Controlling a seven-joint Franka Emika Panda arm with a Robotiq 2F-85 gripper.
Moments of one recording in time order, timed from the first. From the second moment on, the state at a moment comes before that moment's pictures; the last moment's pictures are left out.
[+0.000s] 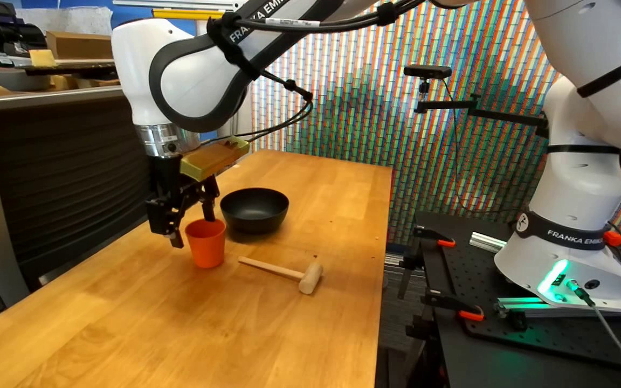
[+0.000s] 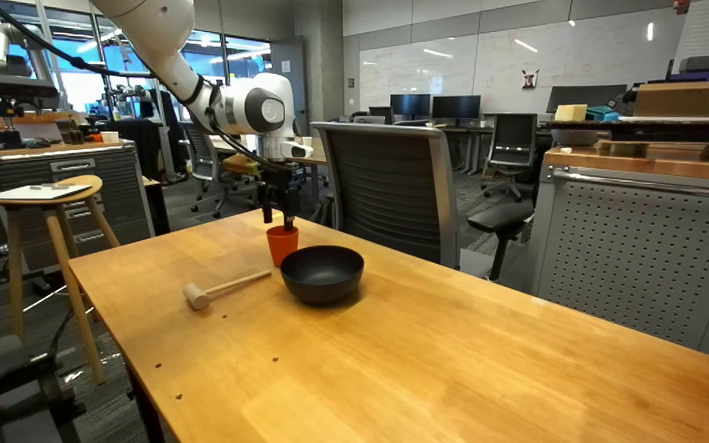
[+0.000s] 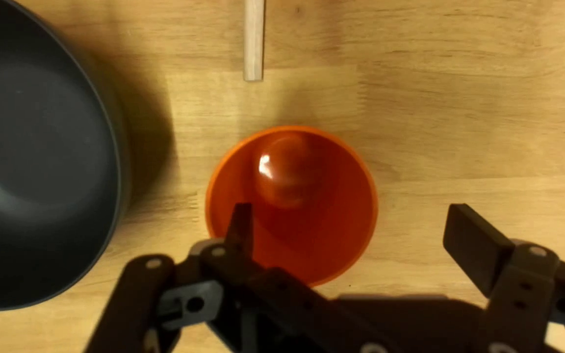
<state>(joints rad) 0.19 0.74 0.10 -1.50 -0.11 2.15 0.39</state>
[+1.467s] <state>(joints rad) 0.21 0.59 0.01 -1.59 -0.06 2.12 0.43</state>
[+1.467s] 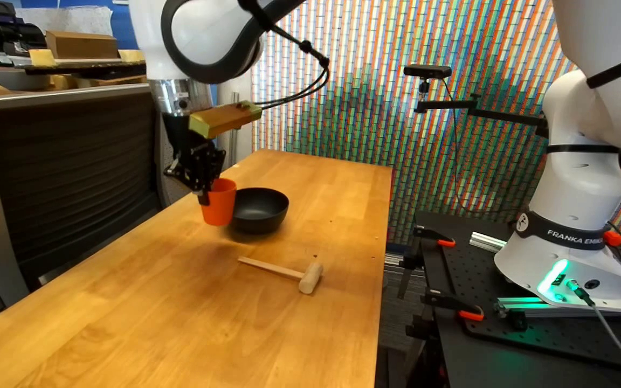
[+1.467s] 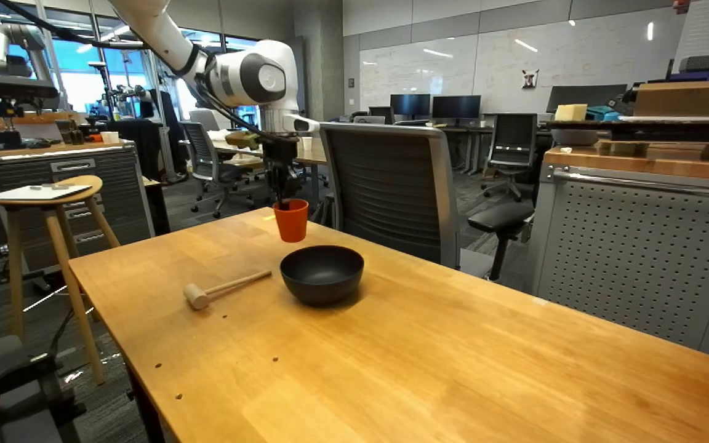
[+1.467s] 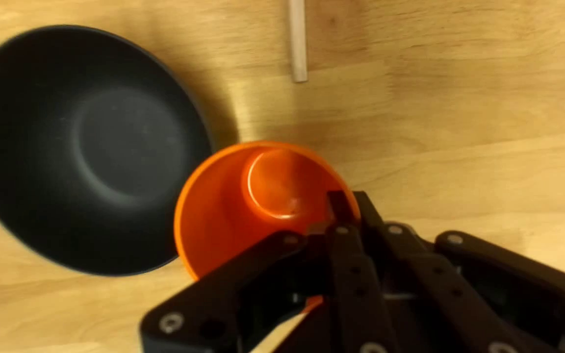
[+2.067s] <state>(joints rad) 0.21 0.42 -0.06 -1.81 -0.18 2.10 0.60</state>
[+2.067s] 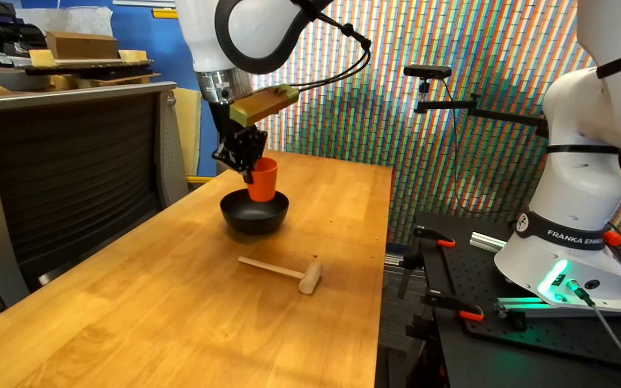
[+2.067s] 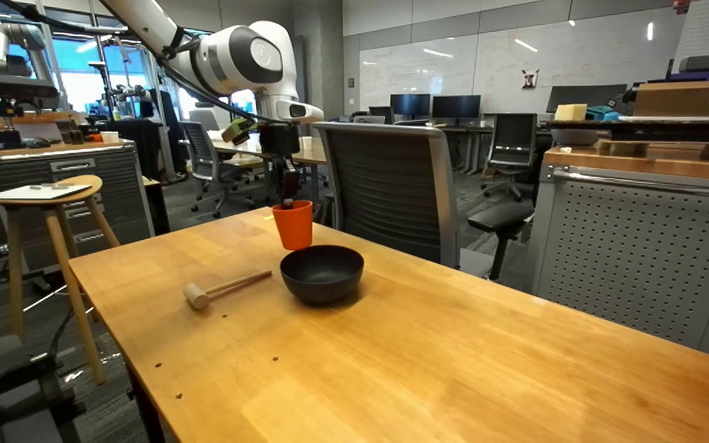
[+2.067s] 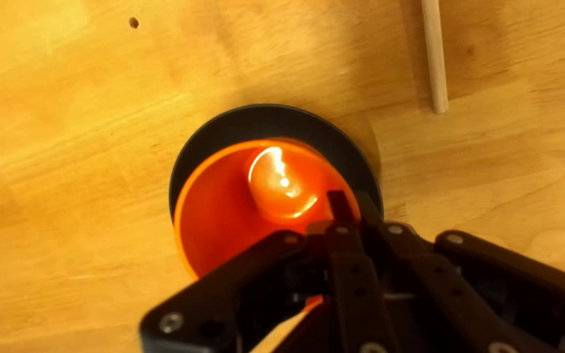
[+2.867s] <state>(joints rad) 0.16 0.60 -0.08 -1.74 -0.17 2.19 0.59</state>
